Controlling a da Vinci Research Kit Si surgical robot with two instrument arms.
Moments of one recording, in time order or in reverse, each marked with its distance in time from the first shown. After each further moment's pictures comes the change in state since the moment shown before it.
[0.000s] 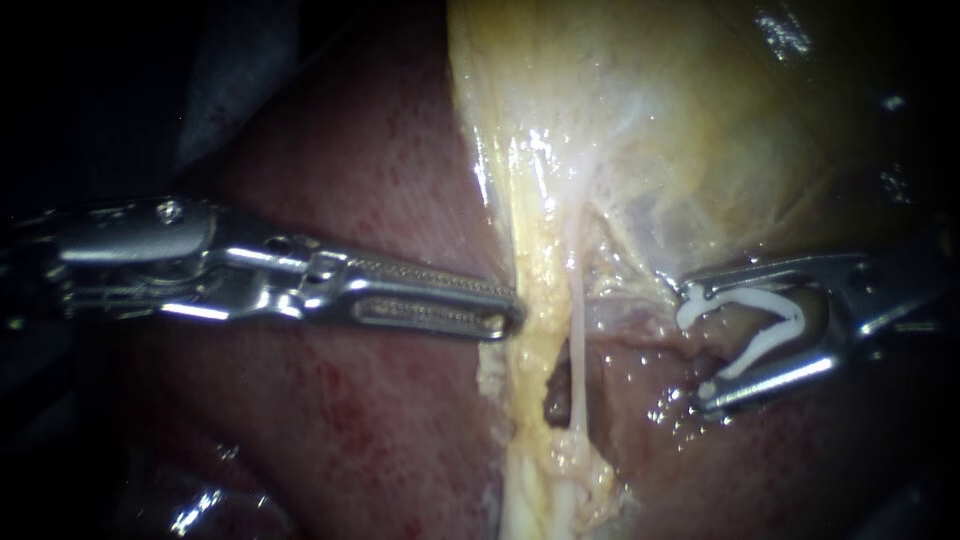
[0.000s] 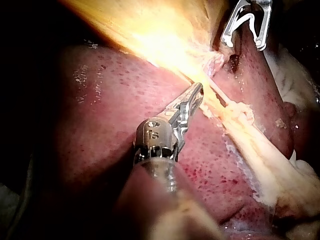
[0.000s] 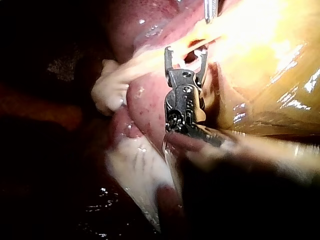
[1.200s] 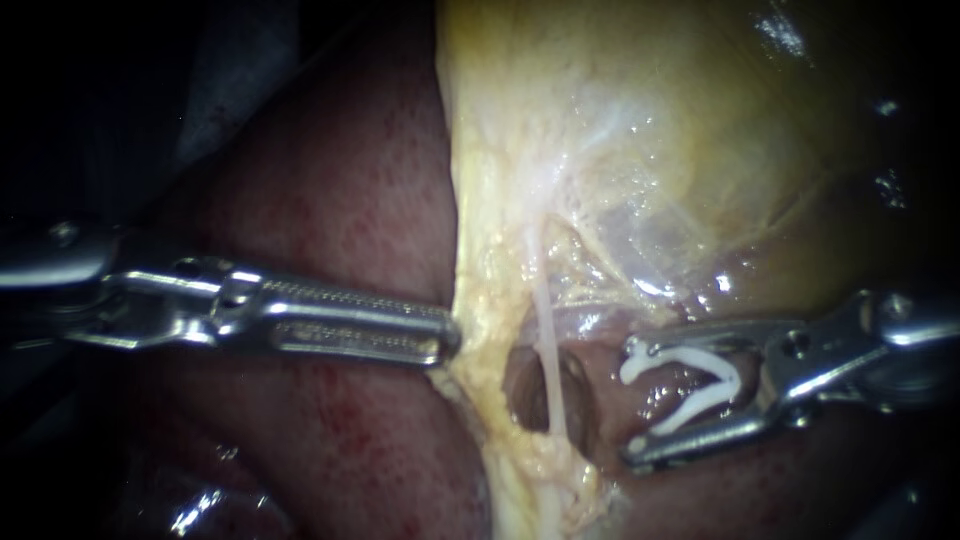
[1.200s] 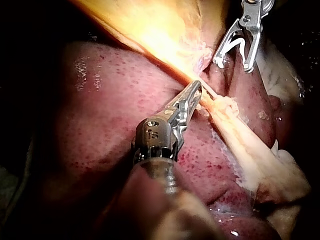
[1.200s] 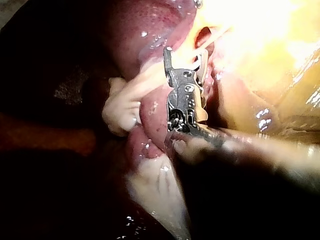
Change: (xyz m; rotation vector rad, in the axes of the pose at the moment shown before) right arm -0.002 -0.003 0.008 -0.005 -0.009 0.158; left arm -0.001 -0.005 -0.006 0.013 -0.020 -0.021
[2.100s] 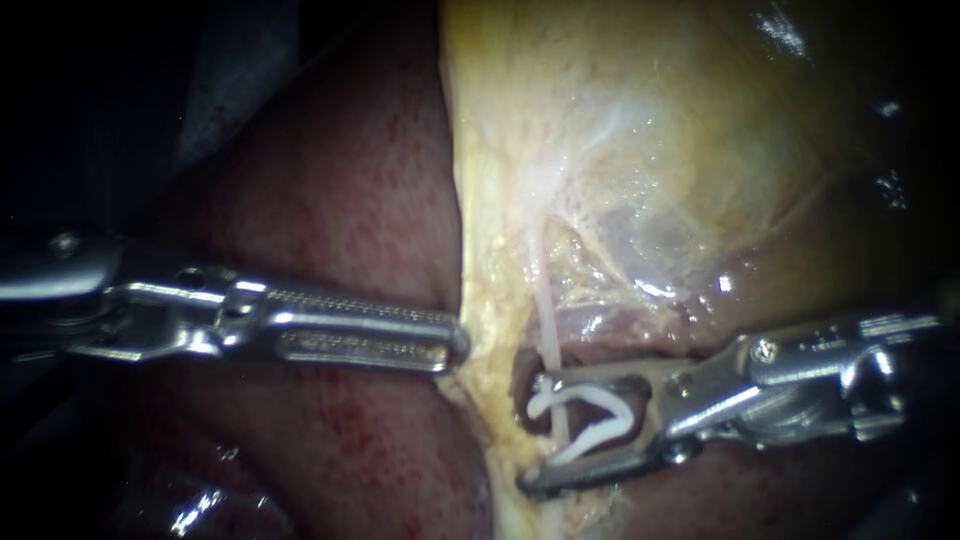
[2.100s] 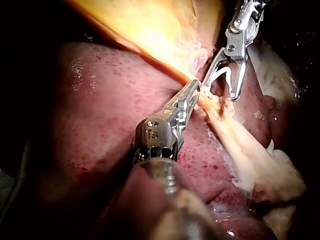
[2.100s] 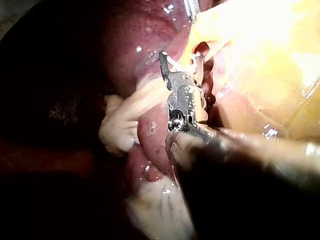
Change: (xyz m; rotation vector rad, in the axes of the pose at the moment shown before) right arm -0.001 0.001 0.006 0.038 -0.032 0.017; left arm 0.000 -0.001 0.000 0.006 0.003 0.002
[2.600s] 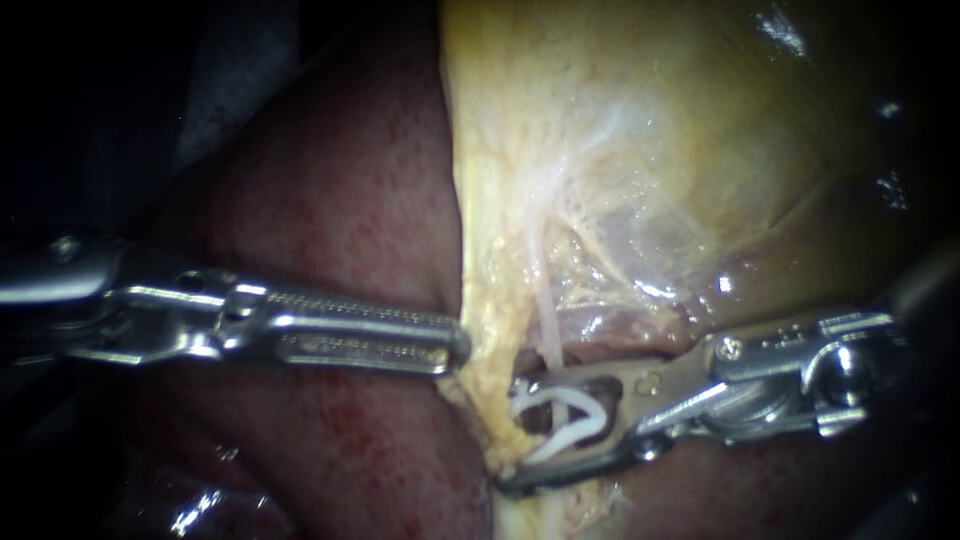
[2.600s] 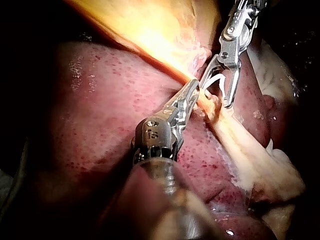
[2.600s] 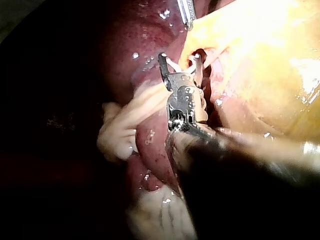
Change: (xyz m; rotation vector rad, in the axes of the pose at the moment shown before) right arm 0.000 0.001 0.002 0.003 -0.005 -0.003; left arm 0.000 0.000 0.000 0.002 0.001 0.001
